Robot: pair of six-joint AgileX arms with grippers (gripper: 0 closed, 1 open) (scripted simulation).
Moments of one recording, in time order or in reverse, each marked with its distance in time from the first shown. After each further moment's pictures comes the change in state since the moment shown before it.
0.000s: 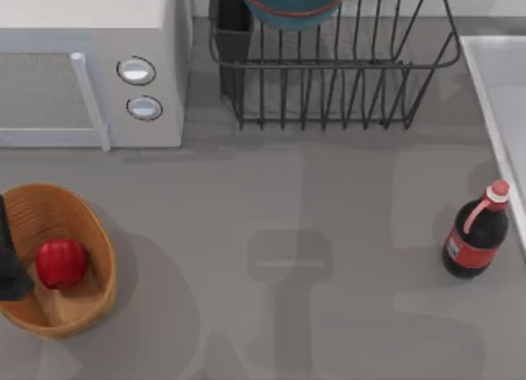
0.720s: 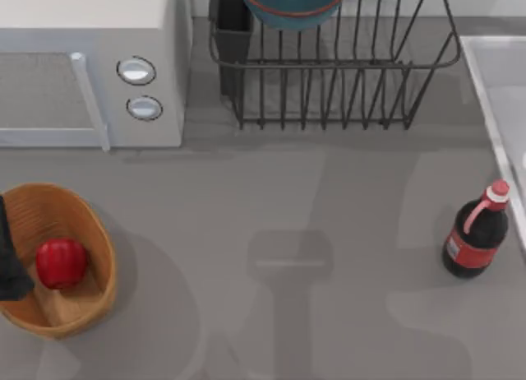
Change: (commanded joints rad) left arm 0.000 0.000 0.000 0.000 0.000 0.000; right arm -0.005 -0.079 -0.268 0.180 0.000 0.011
